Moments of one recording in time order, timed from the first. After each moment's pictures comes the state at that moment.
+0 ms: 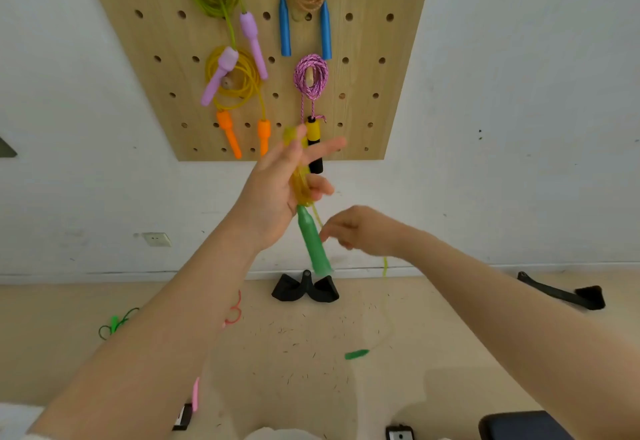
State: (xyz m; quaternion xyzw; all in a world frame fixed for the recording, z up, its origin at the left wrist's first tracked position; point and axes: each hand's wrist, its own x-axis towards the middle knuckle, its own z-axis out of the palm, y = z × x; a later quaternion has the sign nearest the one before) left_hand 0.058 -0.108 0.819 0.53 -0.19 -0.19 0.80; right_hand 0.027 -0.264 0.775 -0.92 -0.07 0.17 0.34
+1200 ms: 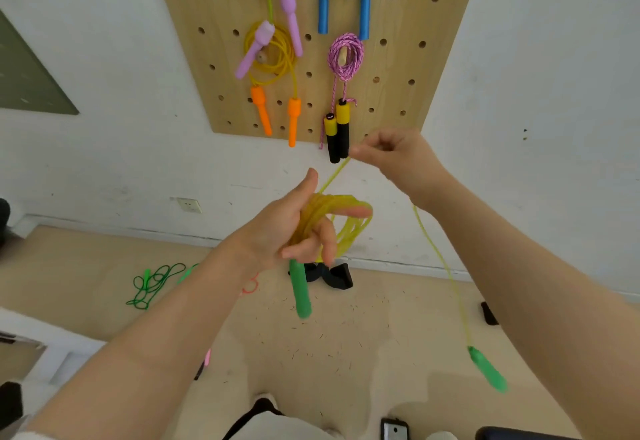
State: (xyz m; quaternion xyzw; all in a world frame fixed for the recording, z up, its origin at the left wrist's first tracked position) left_hand 0.010 -0.094 0.792 0.55 -0.16 -0.42 0.70; right_hand 0.032 -0.281 0.822 -0.84 -0.03 -0.04 0.54
